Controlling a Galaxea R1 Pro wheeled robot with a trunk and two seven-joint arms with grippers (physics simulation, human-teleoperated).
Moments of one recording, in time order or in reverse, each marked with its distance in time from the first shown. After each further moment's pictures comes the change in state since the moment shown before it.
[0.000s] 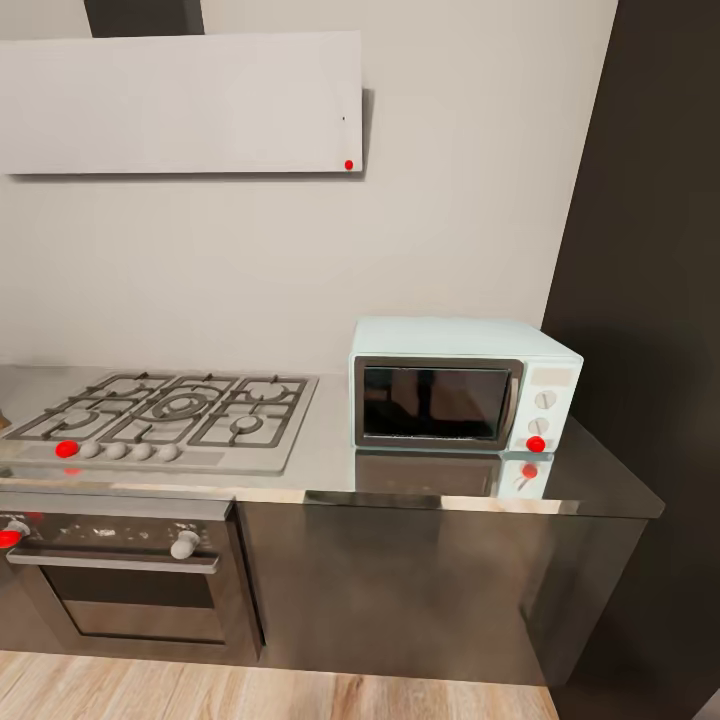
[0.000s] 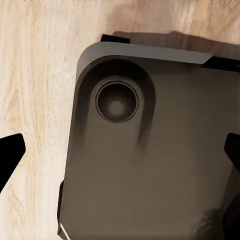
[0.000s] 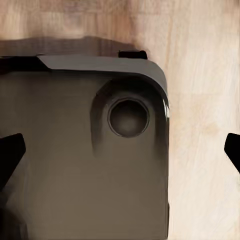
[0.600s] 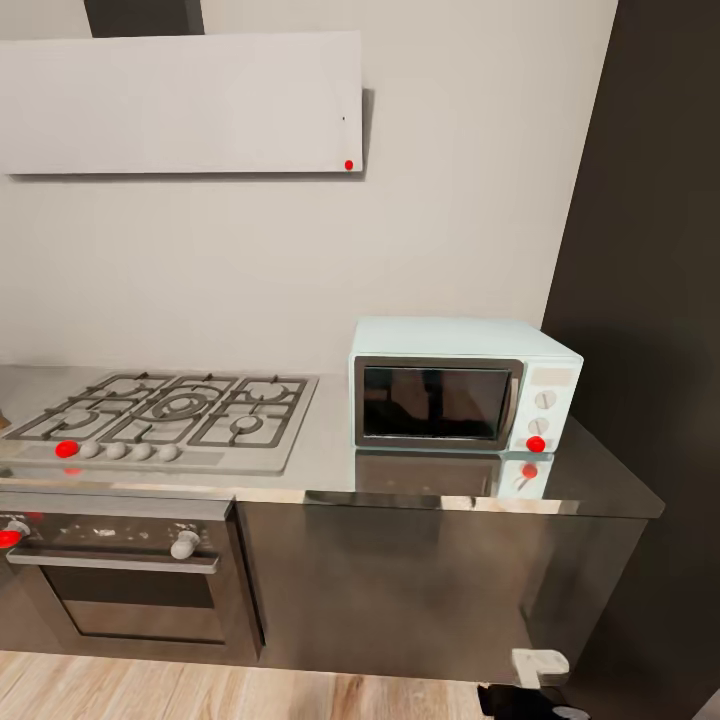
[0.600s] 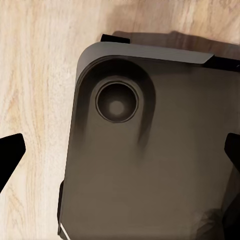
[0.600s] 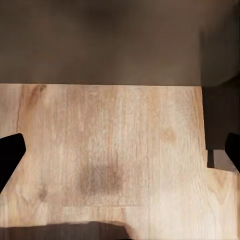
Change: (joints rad) left arm 0.000 0.000 0.001 0.000 0.000 0.000 0.000; right arm 0.000 -0.001 -0.002 -1.171 0.003 0.695 -0.051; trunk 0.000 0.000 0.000
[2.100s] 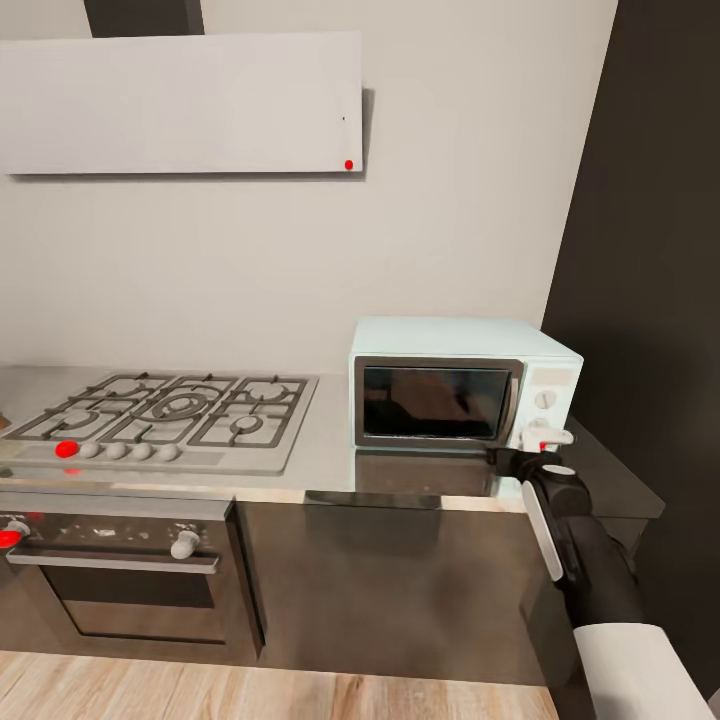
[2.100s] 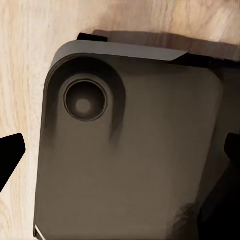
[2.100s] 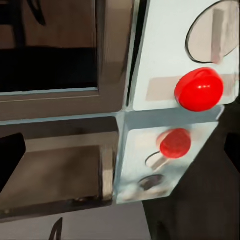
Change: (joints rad) left arm 0.000 -0.038 -0.007 -0.006 -0.006 0.000 0.000; right arm -0.605 -0.042 -0.040 -0.055 0.005 0.100 -0.123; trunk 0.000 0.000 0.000
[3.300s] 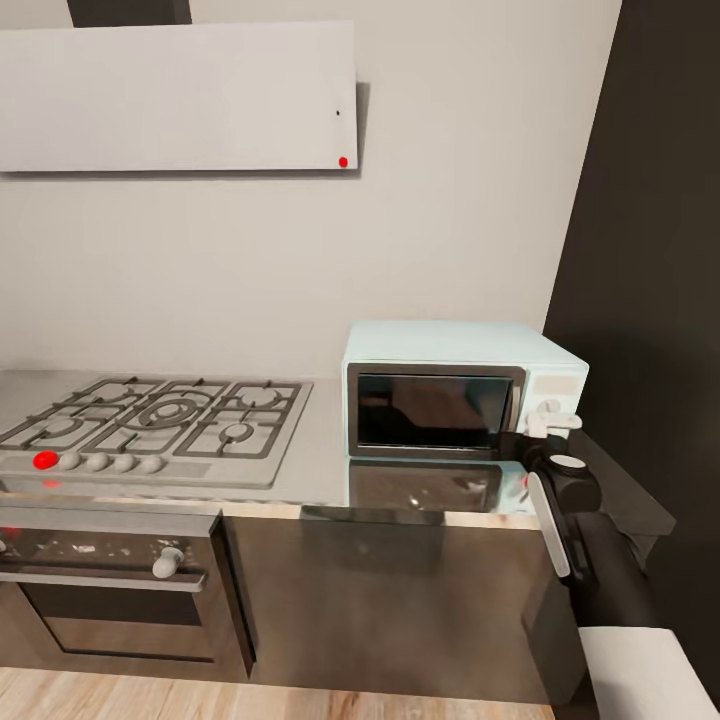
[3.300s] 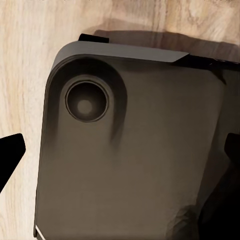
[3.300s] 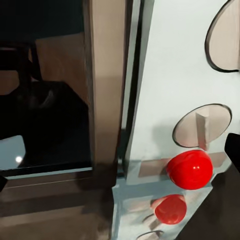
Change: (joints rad) left arm 0.000 0.001 0.004 0.000 0.001 -0.001 0.000; right arm 0.000 -0.005 0.012 -0.105 -0.007 -0.003 -0.008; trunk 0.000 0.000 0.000
